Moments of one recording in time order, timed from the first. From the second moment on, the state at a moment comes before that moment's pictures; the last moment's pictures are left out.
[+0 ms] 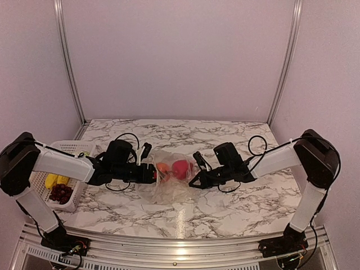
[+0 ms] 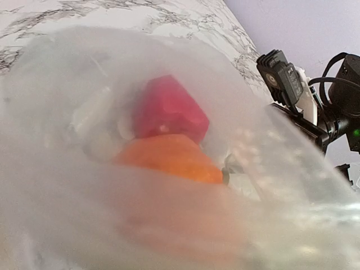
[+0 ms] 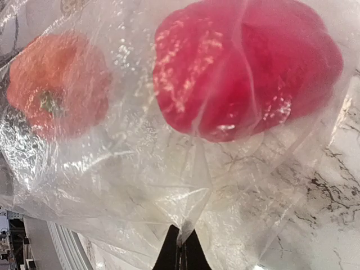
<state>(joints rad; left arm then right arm) -0.76 1.63 0.74 0.30 0.34 -0.60 0.70 1.78 0.84 0.18 -0.54 0.46</state>
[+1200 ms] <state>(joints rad) 0.25 1.11 0.71 -0.31 0.17 -0.56 0.68 1.75 0.77 0.27 -0.57 0.48</state>
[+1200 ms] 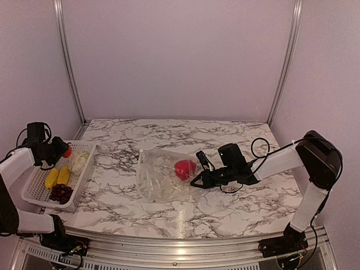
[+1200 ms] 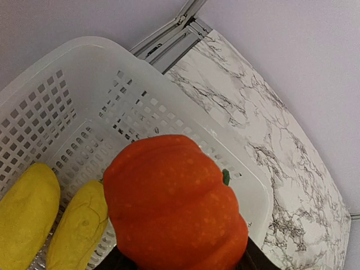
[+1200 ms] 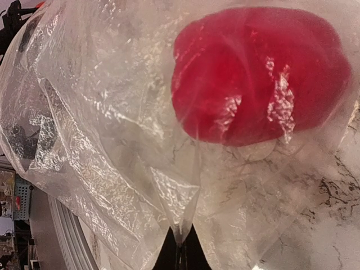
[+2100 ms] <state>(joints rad) 0.39 1.33 0.82 -0.30 0.26 -0.53 0.68 1.75 0.73 0.35 -0.60 0.49</state>
